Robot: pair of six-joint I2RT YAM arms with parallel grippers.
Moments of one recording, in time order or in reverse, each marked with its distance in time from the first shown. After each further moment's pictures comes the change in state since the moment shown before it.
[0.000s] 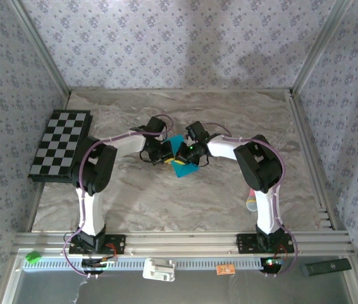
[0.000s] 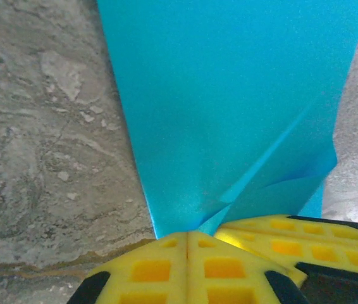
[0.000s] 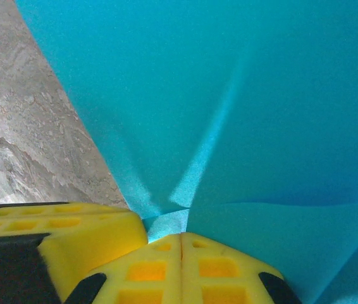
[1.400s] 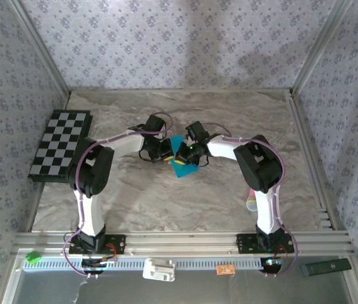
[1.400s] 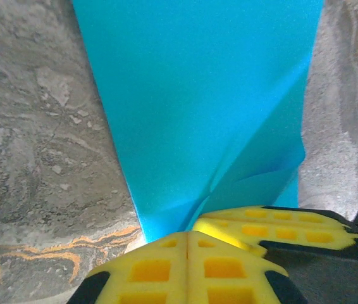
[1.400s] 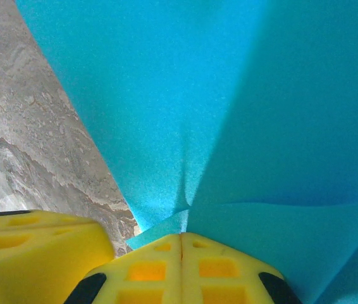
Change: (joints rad) left arm 0.002 -0.050 0.000 0.002 -0.013 0.011; right arm 0.000 0.000 0.000 0.000 0.004 0.000
